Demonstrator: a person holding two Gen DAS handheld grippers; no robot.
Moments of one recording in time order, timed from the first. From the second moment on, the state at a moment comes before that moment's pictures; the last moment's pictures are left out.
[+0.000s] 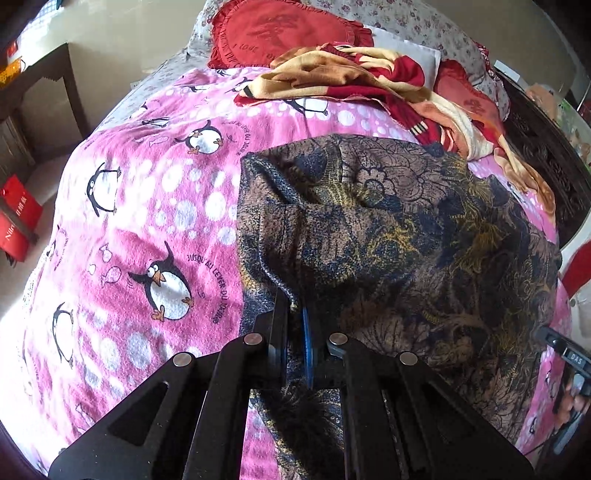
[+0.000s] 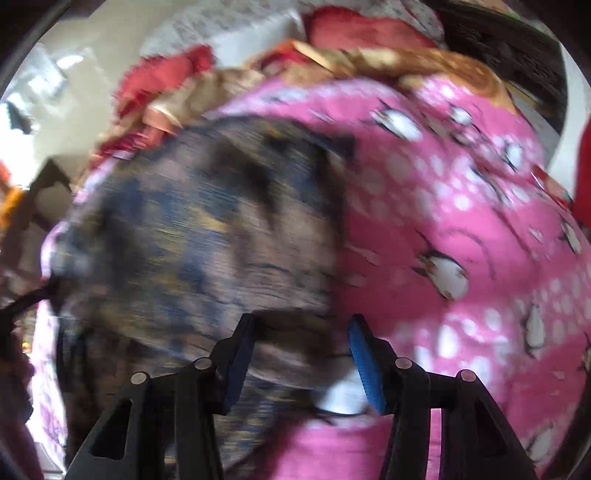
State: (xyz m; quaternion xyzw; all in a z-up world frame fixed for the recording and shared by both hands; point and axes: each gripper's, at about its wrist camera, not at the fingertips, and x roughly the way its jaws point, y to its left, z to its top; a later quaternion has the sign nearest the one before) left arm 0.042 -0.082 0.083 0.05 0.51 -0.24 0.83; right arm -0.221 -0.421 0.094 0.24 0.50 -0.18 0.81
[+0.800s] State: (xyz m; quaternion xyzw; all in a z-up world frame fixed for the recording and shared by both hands) left arm 0.047 -0.091 0.077 0.04 0.53 -0.24 0.82; right arm -0.186 -0.510 0.114 0.32 0.38 -0.21 0.84
